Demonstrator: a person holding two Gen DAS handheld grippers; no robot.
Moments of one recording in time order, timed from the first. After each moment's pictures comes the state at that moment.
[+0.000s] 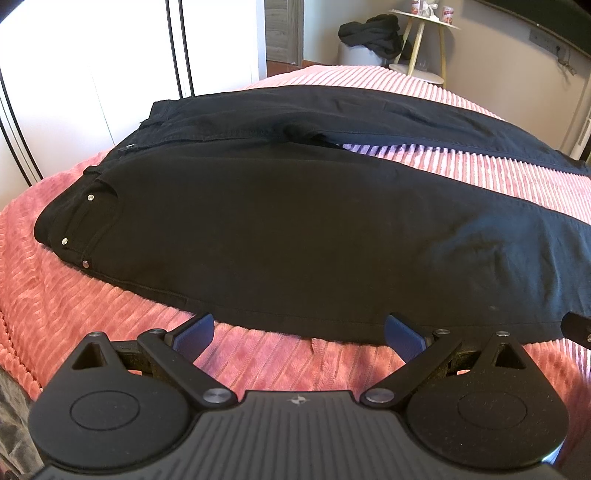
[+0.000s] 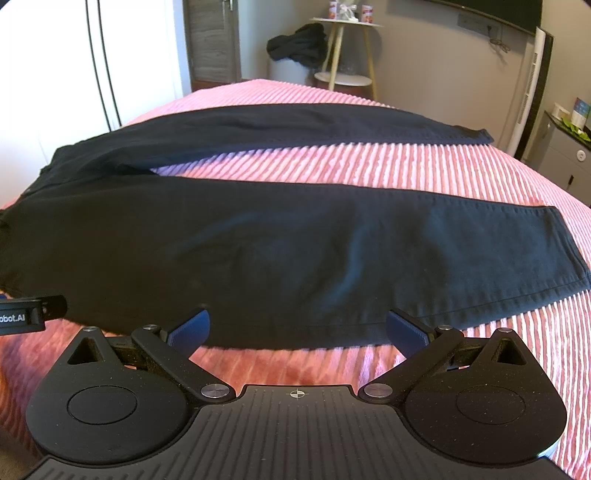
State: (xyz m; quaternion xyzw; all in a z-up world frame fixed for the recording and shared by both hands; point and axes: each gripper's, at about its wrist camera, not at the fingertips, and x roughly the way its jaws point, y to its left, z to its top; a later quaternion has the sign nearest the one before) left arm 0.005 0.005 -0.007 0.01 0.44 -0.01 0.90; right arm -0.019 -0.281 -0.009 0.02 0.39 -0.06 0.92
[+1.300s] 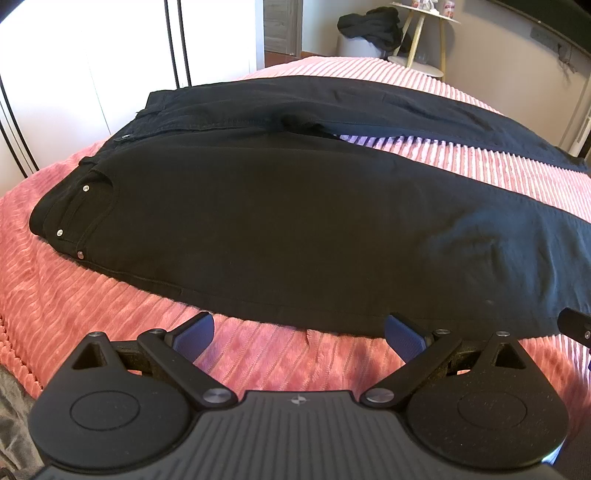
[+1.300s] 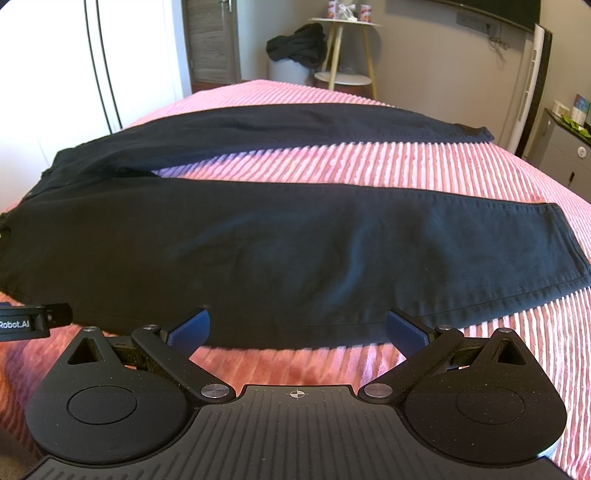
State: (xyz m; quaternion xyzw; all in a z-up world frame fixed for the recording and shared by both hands) left arm 0.009 0.008 -0.008 0.00 0.45 -0.02 0.89; right arm -0.019 -0.281 -0.009 0.02 0.39 -0.06 0.92
